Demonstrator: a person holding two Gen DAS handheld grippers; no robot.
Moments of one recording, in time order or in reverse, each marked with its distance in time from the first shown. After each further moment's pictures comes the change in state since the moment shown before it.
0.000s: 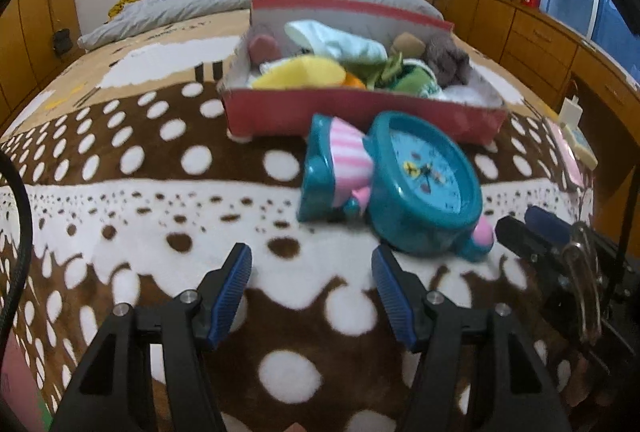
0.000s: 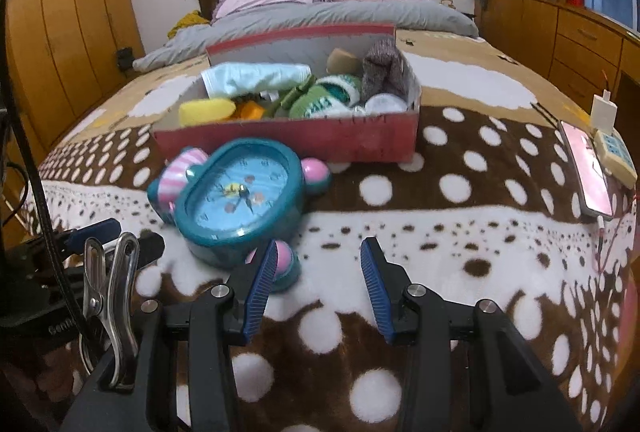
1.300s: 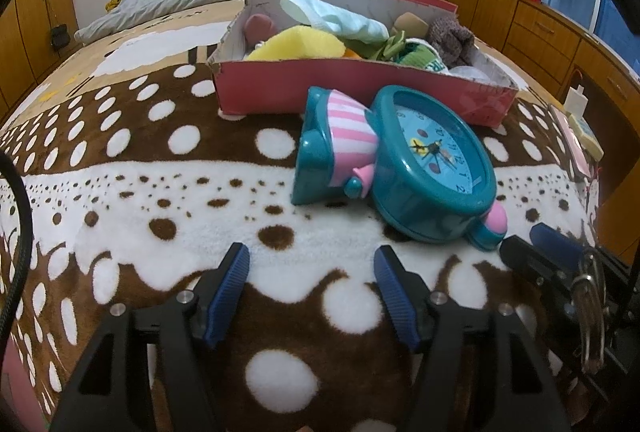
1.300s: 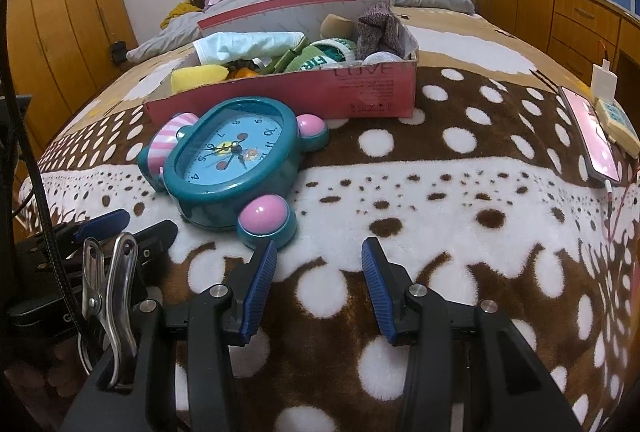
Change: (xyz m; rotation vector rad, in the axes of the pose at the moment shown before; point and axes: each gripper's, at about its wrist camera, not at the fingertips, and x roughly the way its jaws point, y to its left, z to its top) left arm 0.017 -0.002 -0.006 0.002 0.023 0.006; right arm 0.006 -0.003 -0.022 0.037 0.051 0.001
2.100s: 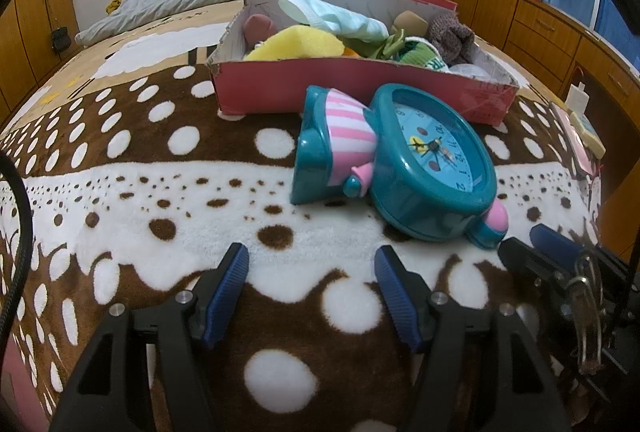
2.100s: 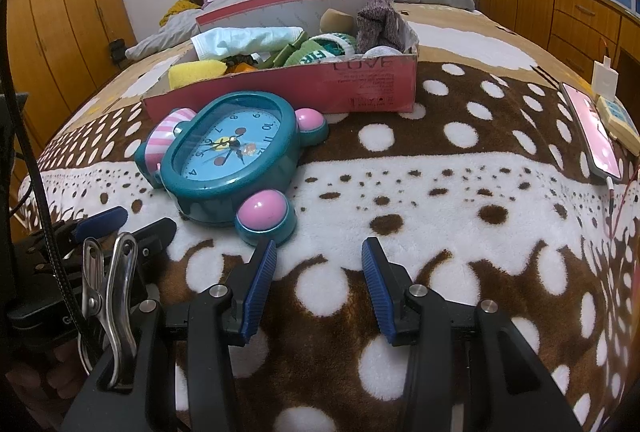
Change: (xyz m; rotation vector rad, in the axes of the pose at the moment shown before) left arm 0.001 -0.002 -0.001 0.004 0.000 0.006; right arm 0.003 -0.001 -0.001 0.003 0.011 0.000
